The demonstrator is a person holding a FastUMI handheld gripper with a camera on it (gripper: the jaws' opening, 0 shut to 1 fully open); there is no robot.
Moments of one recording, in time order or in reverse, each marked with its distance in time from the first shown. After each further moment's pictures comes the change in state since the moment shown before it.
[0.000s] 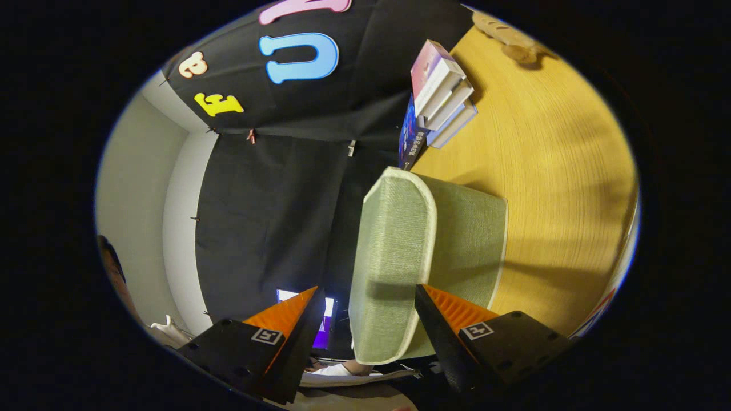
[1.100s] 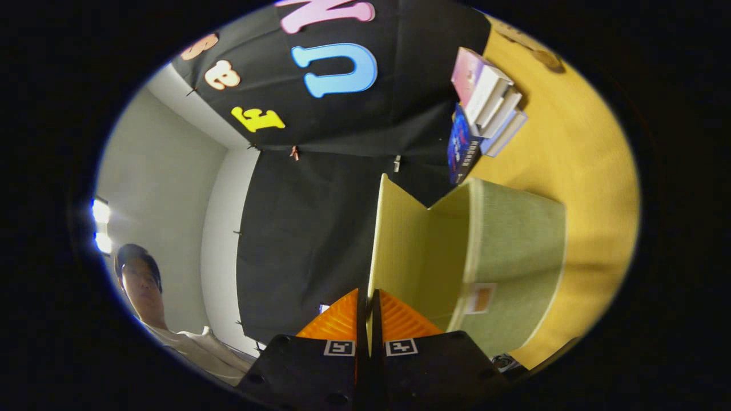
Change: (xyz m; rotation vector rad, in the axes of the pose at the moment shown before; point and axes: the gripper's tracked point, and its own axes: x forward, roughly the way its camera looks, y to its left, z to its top) arm 0.011 0.117 0.004 -0.032 -0.114 0.239
